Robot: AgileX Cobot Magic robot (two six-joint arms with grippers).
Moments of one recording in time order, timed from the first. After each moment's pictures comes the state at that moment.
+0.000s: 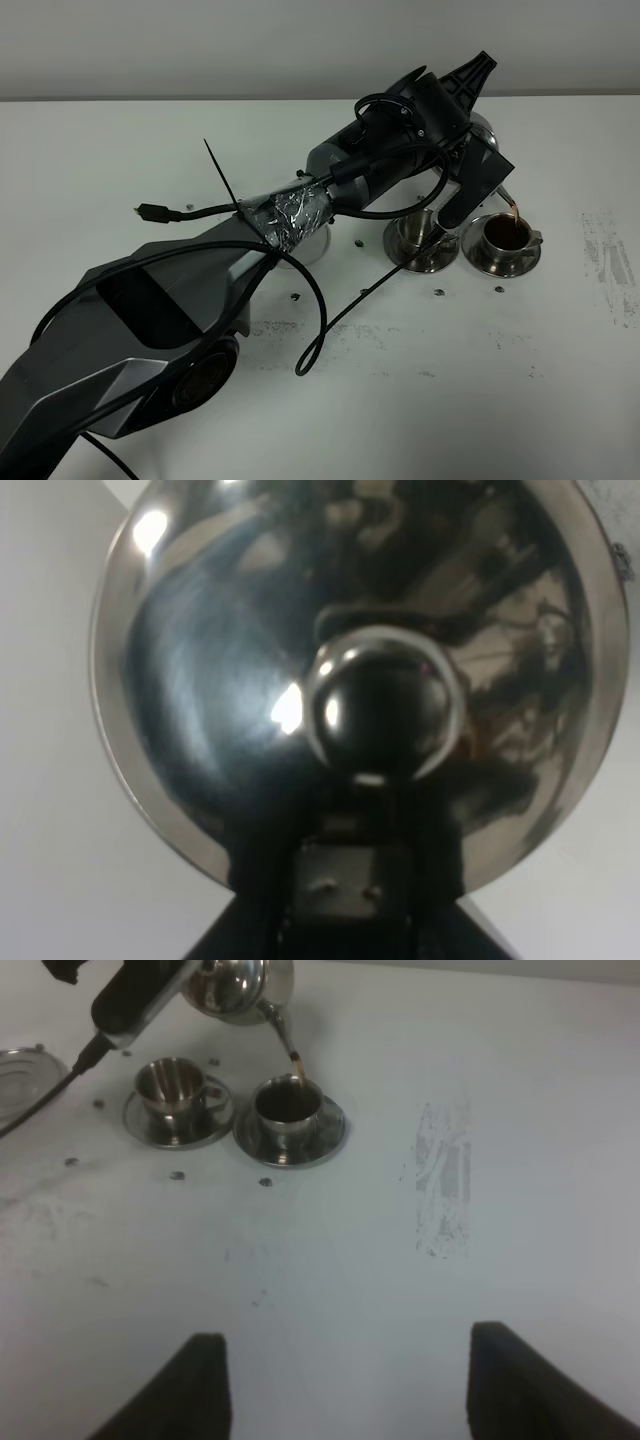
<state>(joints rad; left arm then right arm) -0.80 2.62 -2.52 0.53 0.76 1.42 0.04 -0.01 -0.52 0.04 1.11 -0.03</state>
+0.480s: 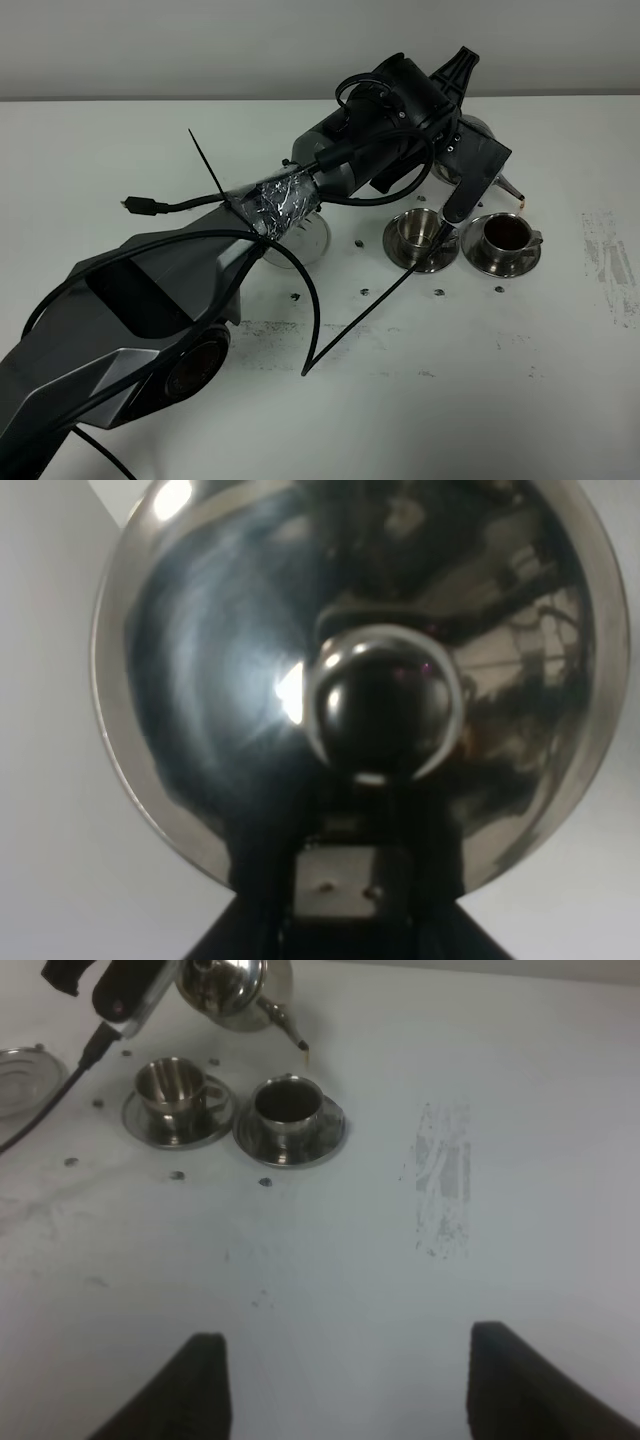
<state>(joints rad) -0.77 2.62 -2.52 0.39 0.77 1.38 0.04 -0.01 -0.52 0.04 1.11 -0.03</state>
